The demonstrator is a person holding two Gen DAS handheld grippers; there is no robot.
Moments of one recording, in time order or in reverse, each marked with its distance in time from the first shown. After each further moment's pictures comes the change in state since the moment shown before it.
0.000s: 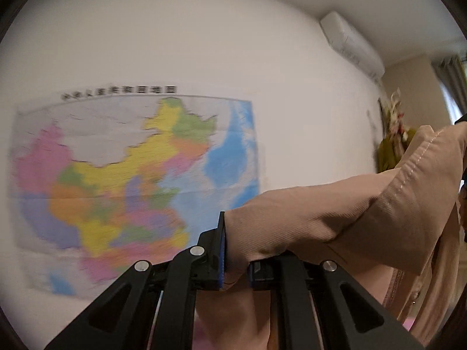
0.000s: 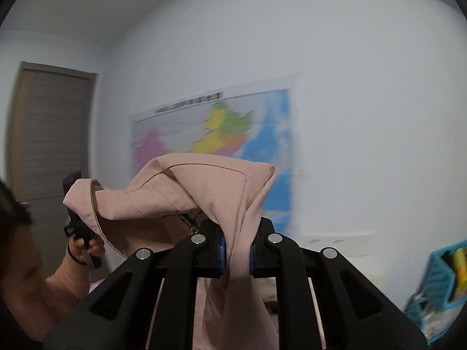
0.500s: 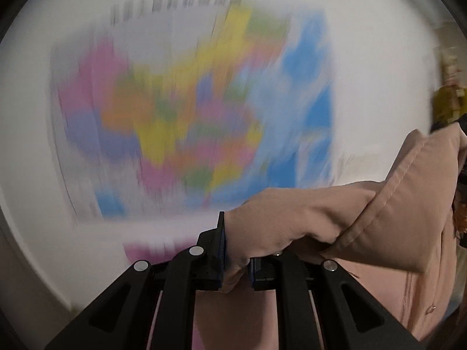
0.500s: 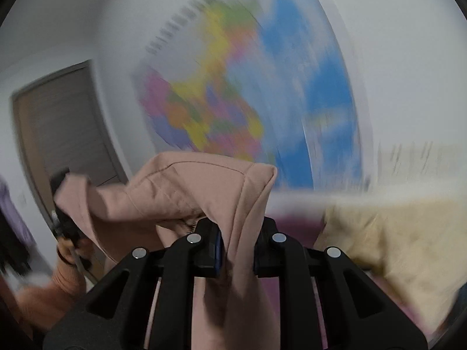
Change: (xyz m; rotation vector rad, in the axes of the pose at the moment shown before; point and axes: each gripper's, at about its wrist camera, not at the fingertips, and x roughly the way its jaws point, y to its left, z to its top) left arm 0.047 0.091 -0.108 -0.083 0.483 0.236; right arm 0.234 -0.032 -0.128 0.317 0.364 0.196
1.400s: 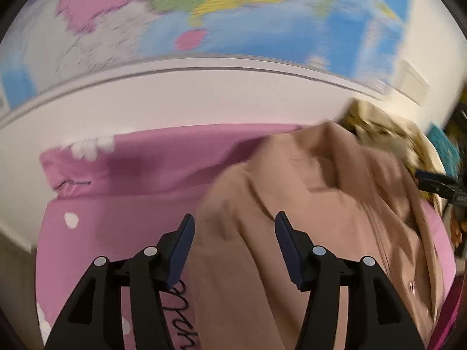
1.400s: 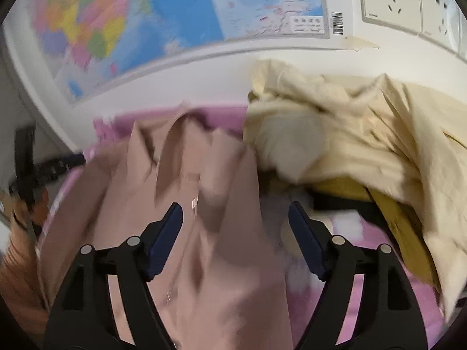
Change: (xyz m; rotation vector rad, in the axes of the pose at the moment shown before) left arm 0.225 0.049 -0.100 -0.058 0.426 -0.195; right arm 0.181 -0.114 -0.108 0.038 0.444 -0.342
